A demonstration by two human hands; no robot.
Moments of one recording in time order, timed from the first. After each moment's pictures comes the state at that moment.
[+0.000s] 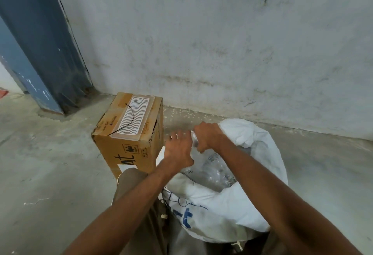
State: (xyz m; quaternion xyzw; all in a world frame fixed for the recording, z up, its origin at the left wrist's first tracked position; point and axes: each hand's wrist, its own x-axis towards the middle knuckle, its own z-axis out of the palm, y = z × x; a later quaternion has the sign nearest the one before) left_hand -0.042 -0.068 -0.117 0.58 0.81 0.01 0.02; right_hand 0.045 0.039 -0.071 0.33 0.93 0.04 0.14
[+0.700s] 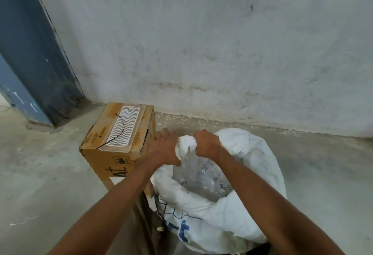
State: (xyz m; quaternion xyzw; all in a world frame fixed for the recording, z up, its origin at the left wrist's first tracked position) left_hand -0.086 -0.038 -0.109 0.60 0.80 0.00 0.08; right_hand 0.063 0.053 -0.087 0.41 0.91 -0.05 0.05
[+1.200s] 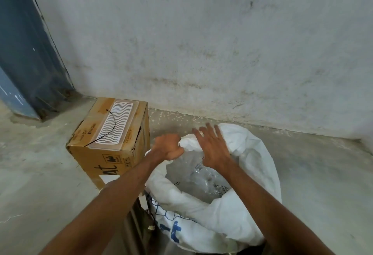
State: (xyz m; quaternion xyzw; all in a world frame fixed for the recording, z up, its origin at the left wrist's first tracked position) left_hand -0.074 -0.004 -0.125 0.61 0.77 0.09 0.15; right_hand 0.113 0.069 -0.120 0.34 0.93 0.12 0.02
